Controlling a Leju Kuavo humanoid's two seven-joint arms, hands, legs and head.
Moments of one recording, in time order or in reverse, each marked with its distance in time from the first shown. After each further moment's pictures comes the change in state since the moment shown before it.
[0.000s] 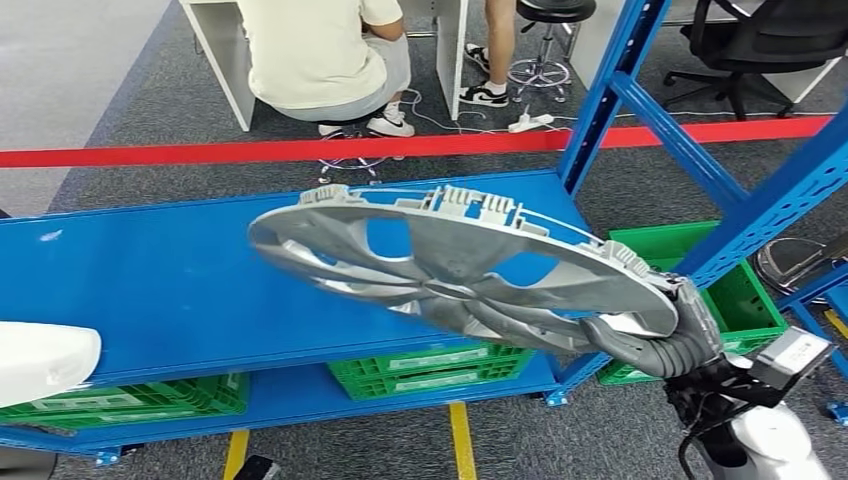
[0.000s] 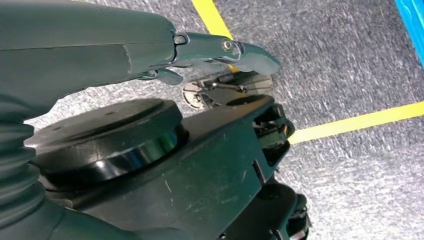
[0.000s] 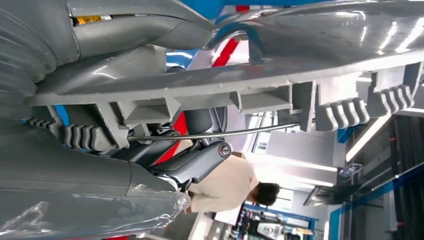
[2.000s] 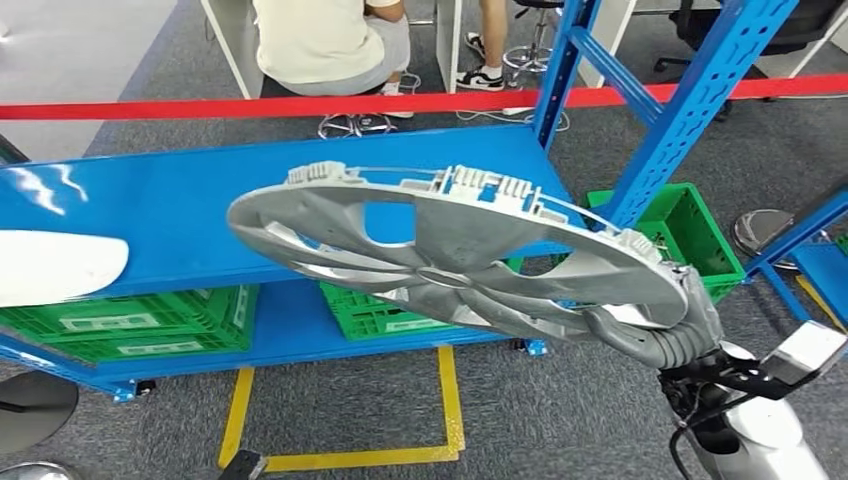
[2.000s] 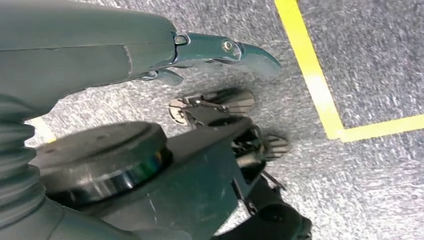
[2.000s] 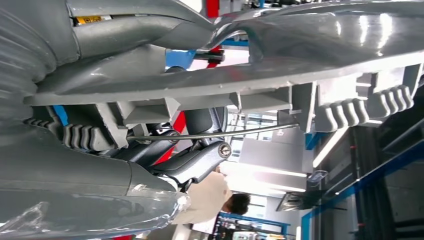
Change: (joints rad) left arm -0.013 0.024 0.002 0.002 0.022 0.029 -0.009; right arm -0.033 0.023 -0.004 0.011 -0.039 0.028 -0.039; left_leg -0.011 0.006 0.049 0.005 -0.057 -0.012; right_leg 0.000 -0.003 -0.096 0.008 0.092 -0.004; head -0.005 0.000
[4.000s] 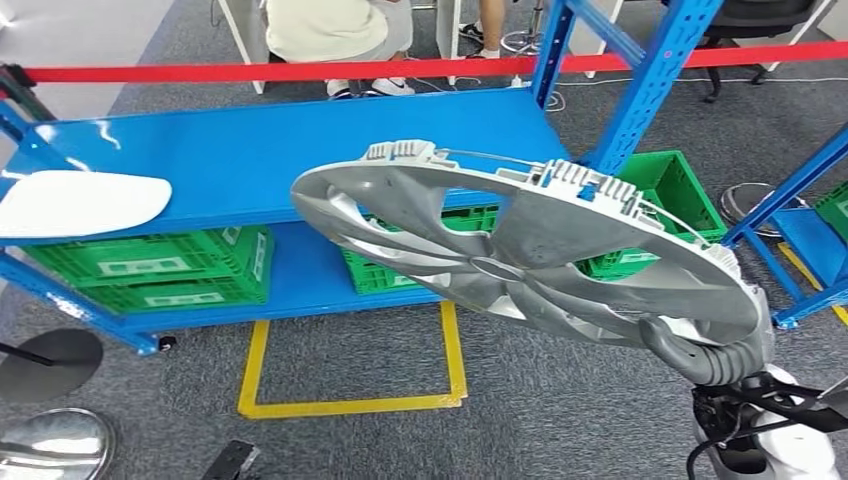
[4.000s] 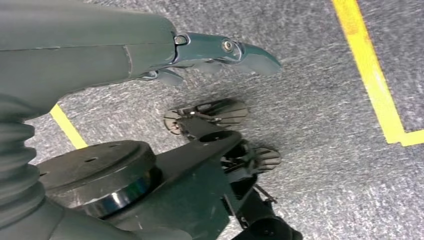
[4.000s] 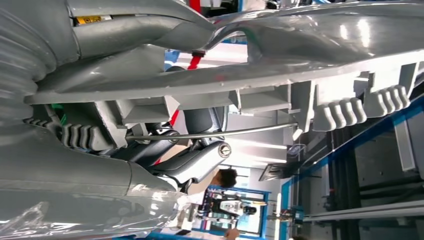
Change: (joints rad) left arm -0.024 0.033 -0.011 0.002 -0.011 0.008 -0.008; right arm 0.099 0.035 -0.132 -0.043 0.014 0.029 -0.100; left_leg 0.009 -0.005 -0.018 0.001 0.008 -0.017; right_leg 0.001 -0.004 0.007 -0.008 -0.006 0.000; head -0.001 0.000
